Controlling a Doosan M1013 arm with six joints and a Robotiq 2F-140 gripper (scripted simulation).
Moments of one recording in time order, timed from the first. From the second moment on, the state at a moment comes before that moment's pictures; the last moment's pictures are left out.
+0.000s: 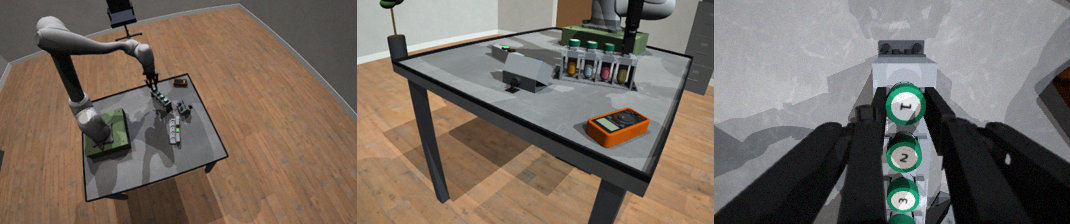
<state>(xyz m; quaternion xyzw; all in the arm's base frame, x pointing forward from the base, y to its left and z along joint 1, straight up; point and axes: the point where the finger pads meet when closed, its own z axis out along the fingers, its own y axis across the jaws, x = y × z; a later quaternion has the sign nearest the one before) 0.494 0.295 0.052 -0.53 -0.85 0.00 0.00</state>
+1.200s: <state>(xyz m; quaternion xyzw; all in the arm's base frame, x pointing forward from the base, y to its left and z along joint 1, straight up) 0.494 0.295 0.052 -0.60 -0.80 0.00 -0.01</state>
